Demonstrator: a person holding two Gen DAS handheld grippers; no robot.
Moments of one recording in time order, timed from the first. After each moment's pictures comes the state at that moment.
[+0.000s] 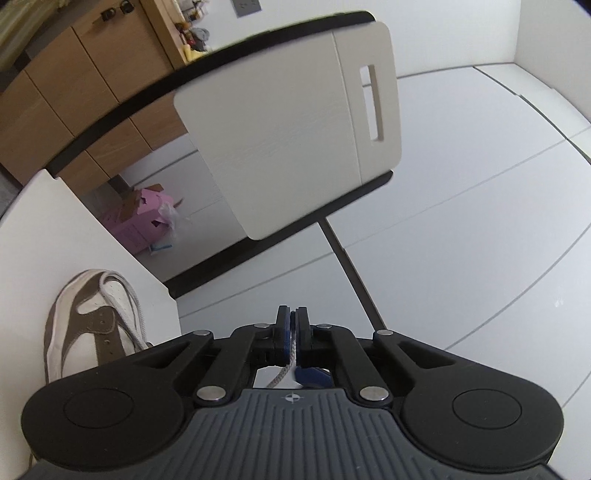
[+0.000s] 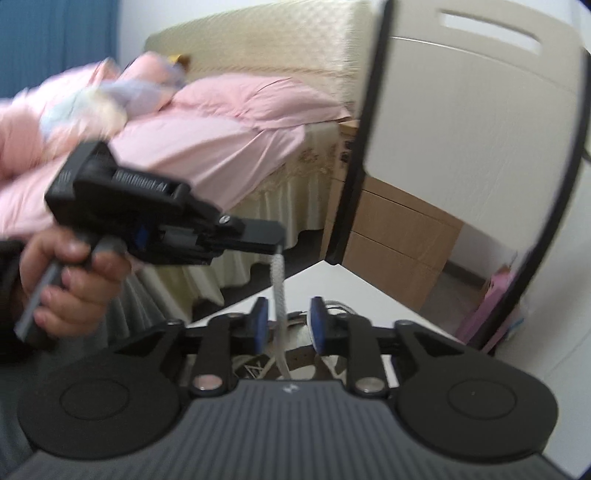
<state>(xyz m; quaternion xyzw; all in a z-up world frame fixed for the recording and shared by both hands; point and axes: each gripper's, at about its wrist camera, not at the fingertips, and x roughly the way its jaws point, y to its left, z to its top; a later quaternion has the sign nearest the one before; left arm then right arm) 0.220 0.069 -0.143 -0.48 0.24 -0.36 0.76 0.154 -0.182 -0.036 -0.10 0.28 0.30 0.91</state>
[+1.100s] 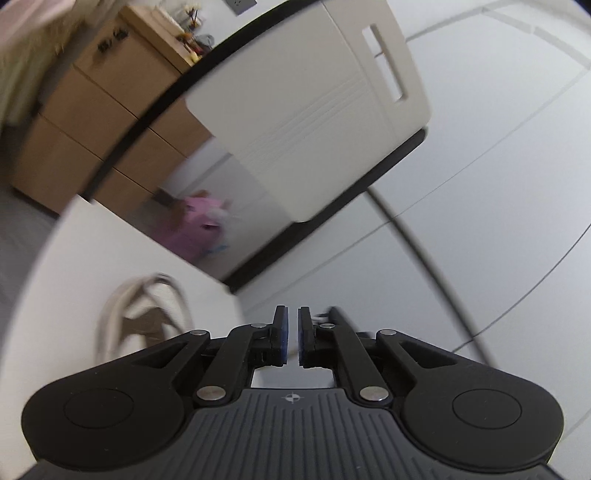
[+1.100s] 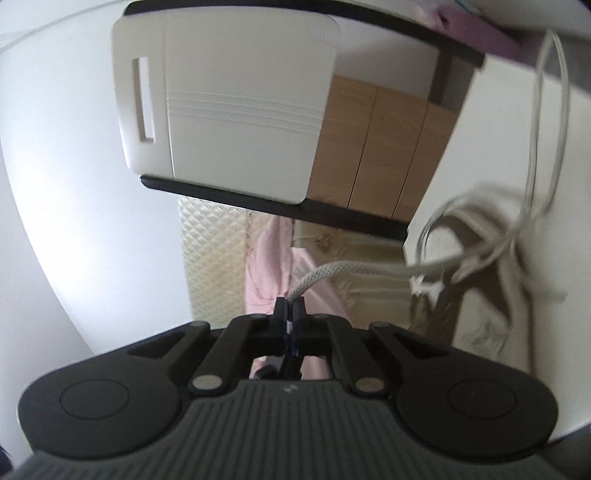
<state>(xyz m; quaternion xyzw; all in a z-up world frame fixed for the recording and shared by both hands) 0.208 0.044 -0.122 -0.35 0.29 -0.30 0.84 0.177 -0.257 -0.150 0.59 0.24 0.22 0.74</state>
